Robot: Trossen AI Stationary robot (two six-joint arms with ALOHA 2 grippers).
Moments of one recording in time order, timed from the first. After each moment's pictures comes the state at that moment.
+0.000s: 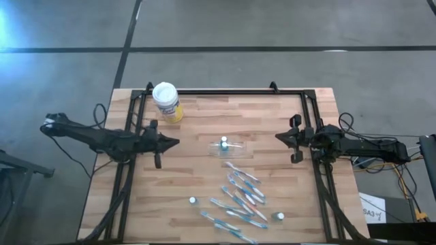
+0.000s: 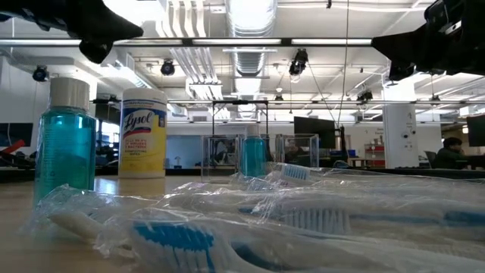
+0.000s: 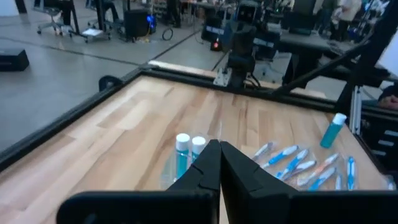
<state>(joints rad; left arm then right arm) -0.29 0.63 0.43 -0.02 -0.48 -0.24 -0.14 0.24 0.01 0.42 -0.08 -0.02</state>
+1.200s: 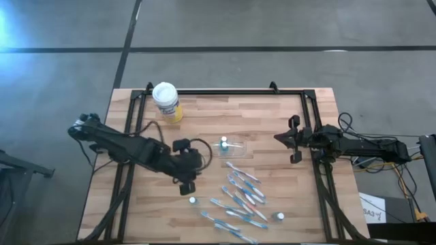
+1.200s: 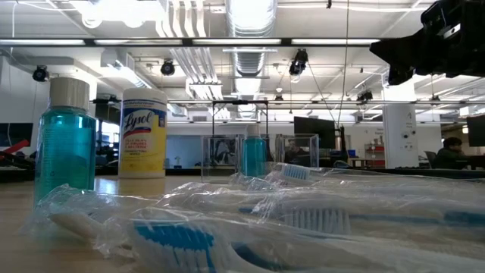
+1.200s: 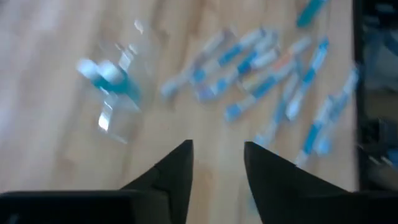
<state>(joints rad) -0.41 1.50 1.54 -1.00 -0.29 -0.54 -0.14 0.26 0.01 0.41 -0.08 0.00</state>
